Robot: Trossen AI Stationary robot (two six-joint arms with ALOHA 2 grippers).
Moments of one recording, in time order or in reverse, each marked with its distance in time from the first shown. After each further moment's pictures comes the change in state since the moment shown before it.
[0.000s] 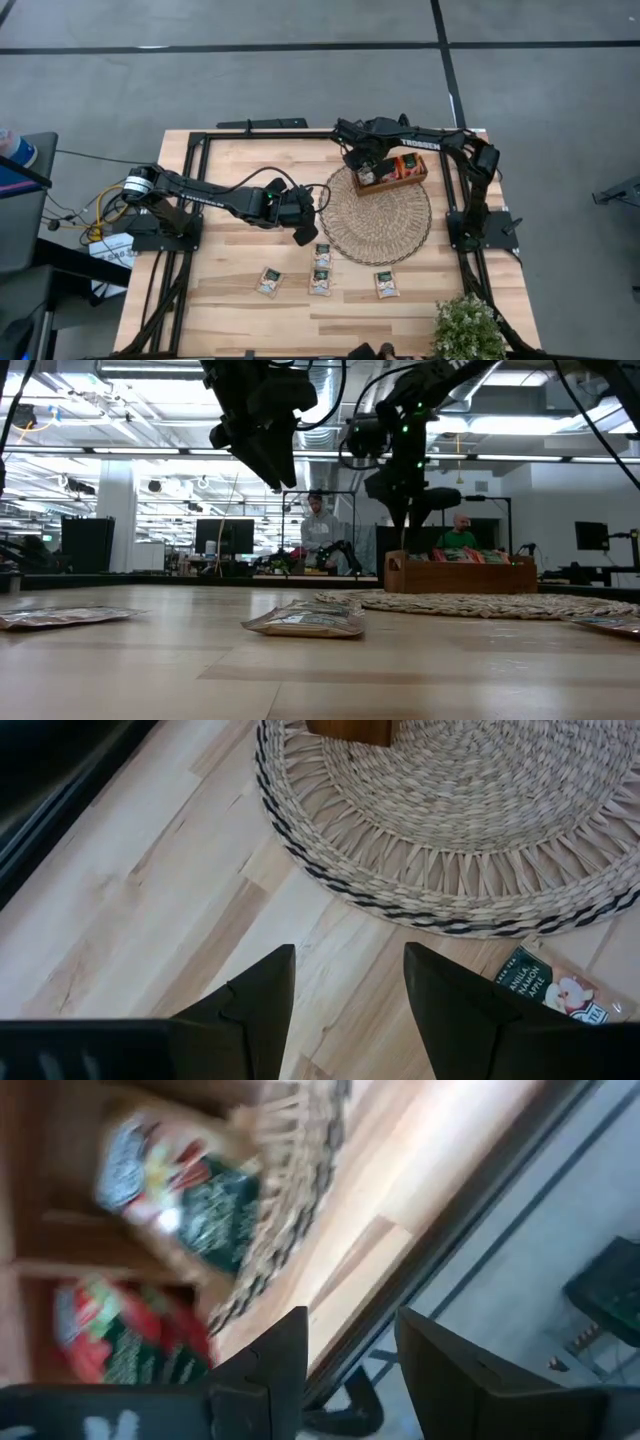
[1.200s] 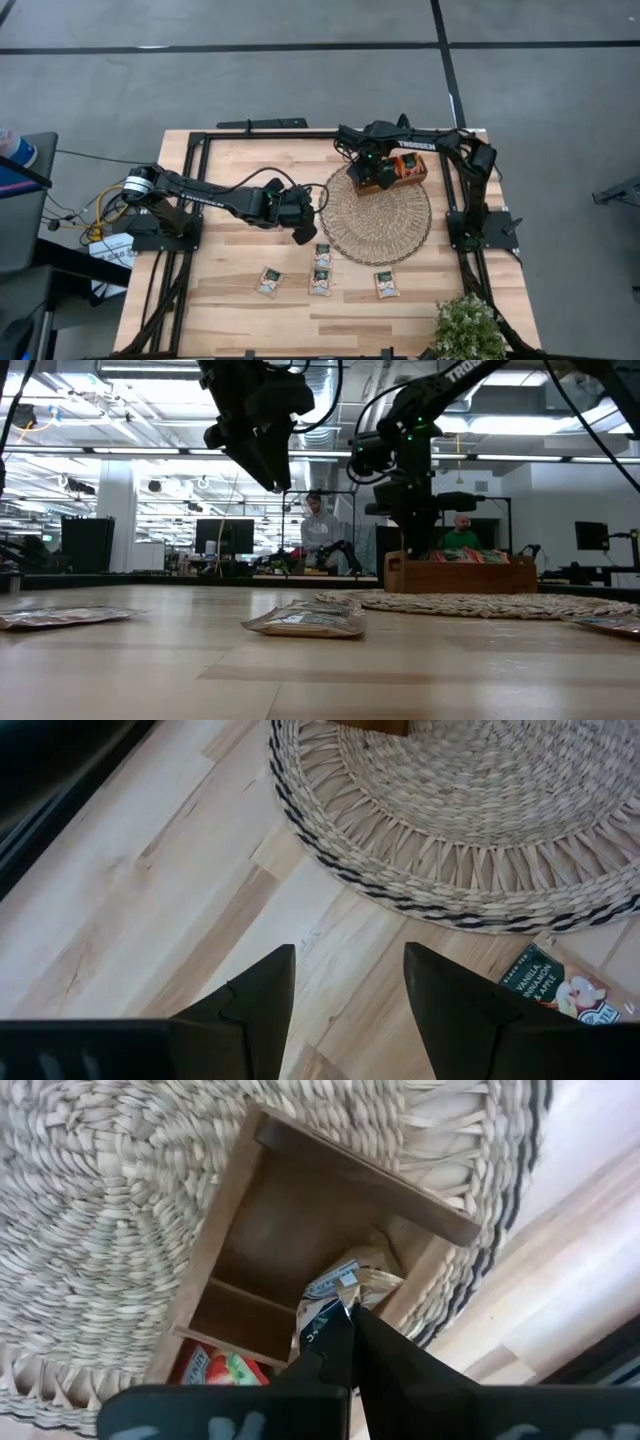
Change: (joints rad) left arm 0.000 0.000 0.000 -0.035 -0.007 -0.048; right arm -0.013 0.029 -0.055 -0.047 -0.315 -0.147
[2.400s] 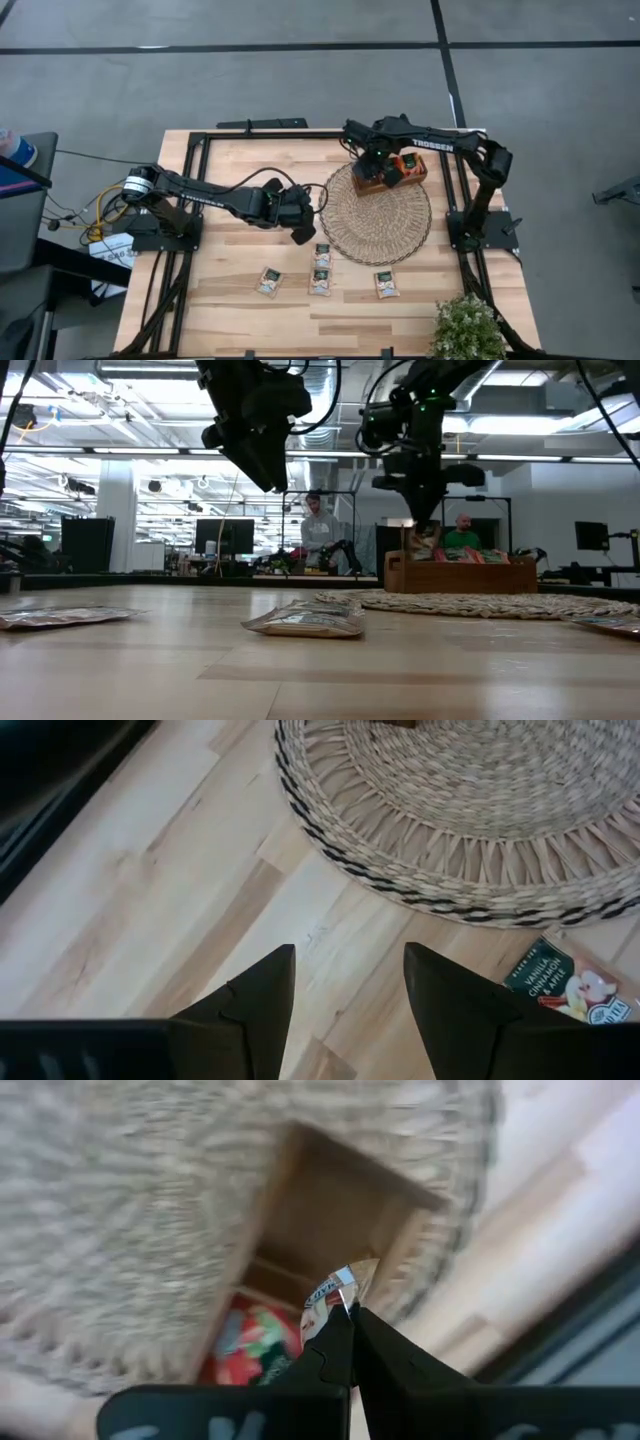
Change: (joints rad) left arm 0.000 0.000 0.000 -0.022 0.000 -0.005; right arm 0.016 -0.123 0.004 -0.073 -0.009 0.013
